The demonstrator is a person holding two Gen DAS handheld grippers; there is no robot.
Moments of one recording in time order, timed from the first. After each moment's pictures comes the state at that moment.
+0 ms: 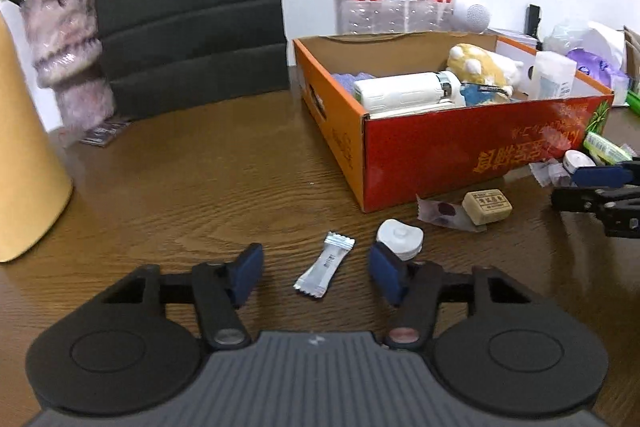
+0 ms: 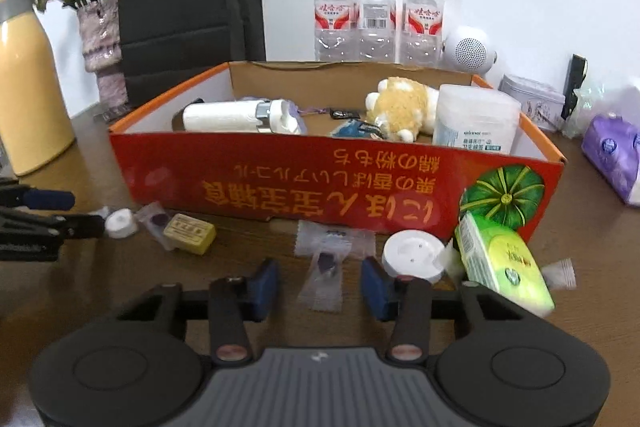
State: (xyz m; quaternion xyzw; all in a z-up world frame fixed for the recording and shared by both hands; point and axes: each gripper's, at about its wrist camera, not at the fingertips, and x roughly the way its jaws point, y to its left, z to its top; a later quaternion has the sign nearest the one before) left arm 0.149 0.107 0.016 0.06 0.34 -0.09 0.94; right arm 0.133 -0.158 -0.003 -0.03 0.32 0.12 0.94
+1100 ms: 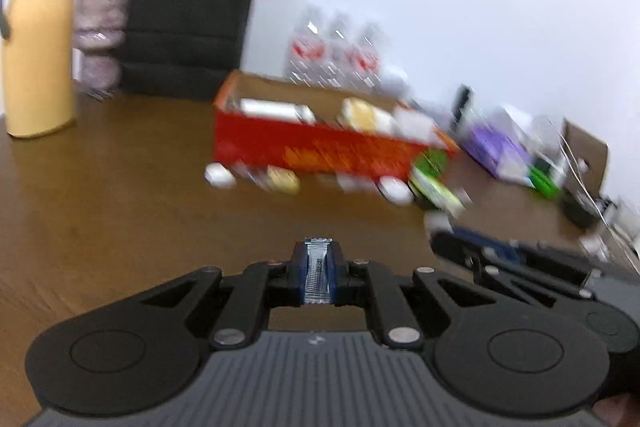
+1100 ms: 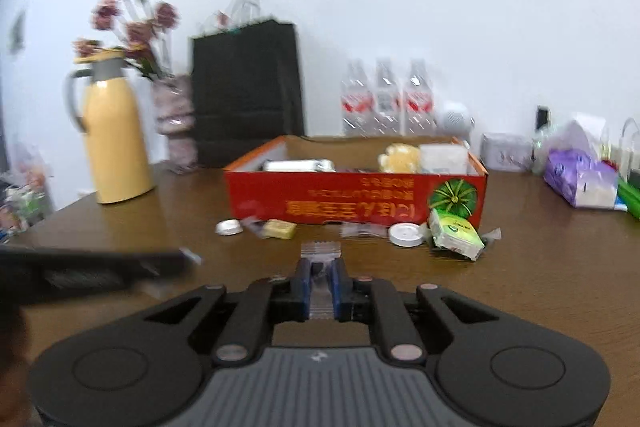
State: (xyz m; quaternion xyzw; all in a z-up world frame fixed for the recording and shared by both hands) left arm -0.040 -0.003 0.054 -0.07 0.27 -0.08 0.96; right arm -0.053 -0.179 0.036 0.00 0.19 0.16 0.97
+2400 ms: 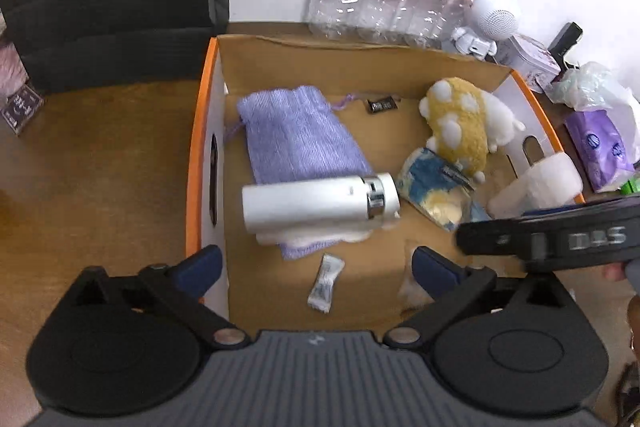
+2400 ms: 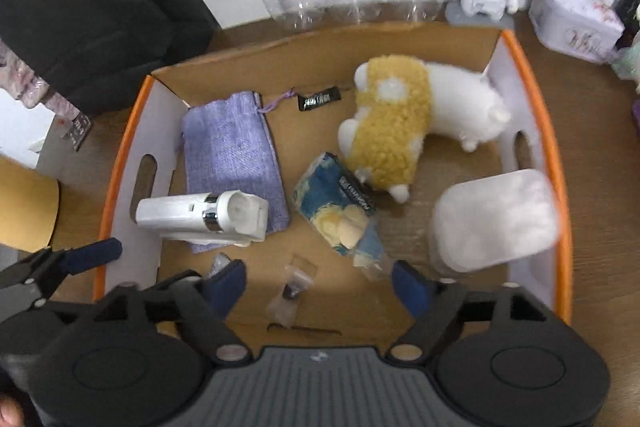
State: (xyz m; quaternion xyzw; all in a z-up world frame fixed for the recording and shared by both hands) left arm 0.298 0.024 0.092 -0.04 0.53 -0.08 0.84; right arm 0.311 -0.178 0.086 0.07 0.59 0.12 0.79
